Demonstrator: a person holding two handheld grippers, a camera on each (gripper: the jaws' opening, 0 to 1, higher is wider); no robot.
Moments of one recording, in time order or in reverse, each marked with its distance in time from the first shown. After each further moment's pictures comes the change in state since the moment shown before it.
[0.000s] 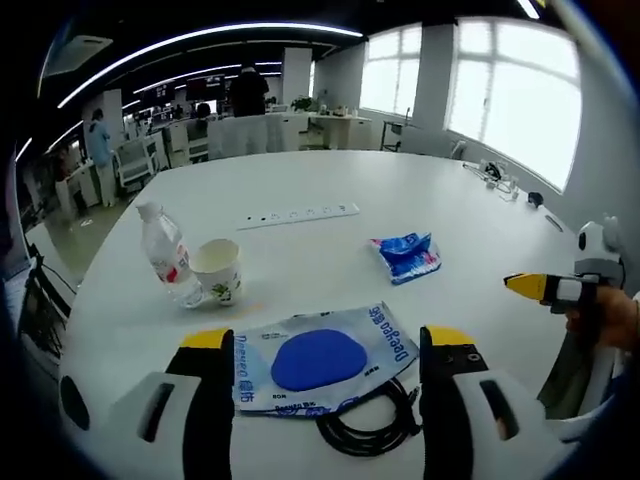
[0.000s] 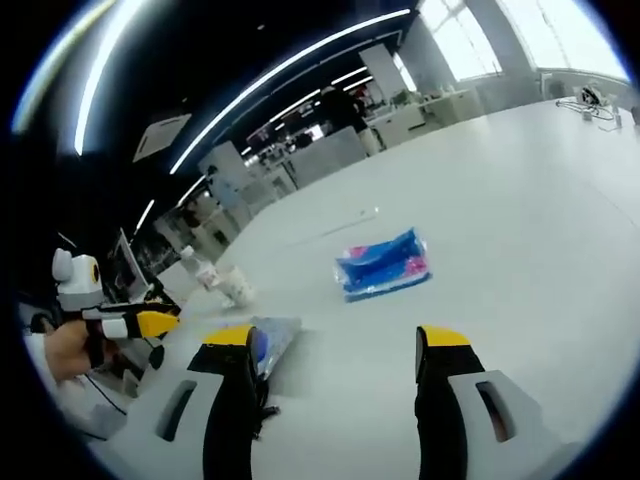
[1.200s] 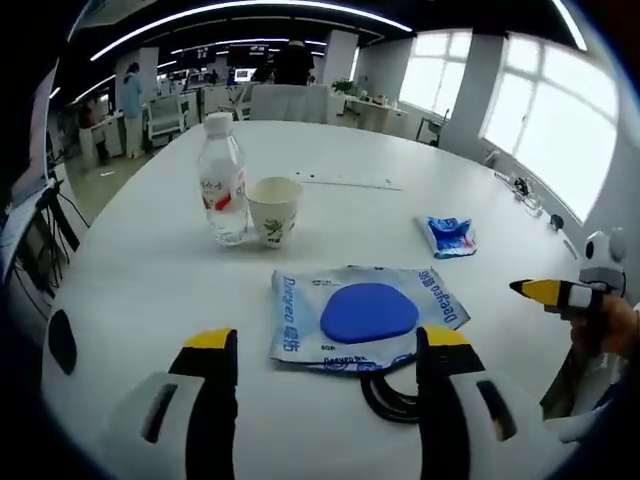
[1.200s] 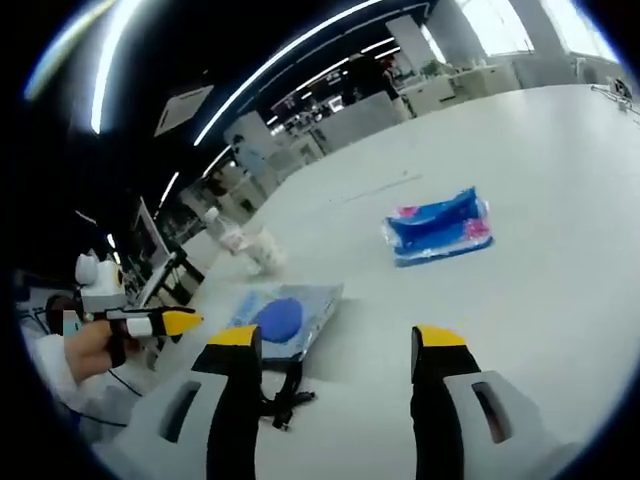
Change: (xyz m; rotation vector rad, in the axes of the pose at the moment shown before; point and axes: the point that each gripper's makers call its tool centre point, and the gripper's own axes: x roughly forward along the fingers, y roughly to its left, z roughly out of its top) left arm -0.002 0.059 -0.062 -0.171 0.084 0.077; right arm 0.035 0.044 -0.049 -0.003 0.166 0.144
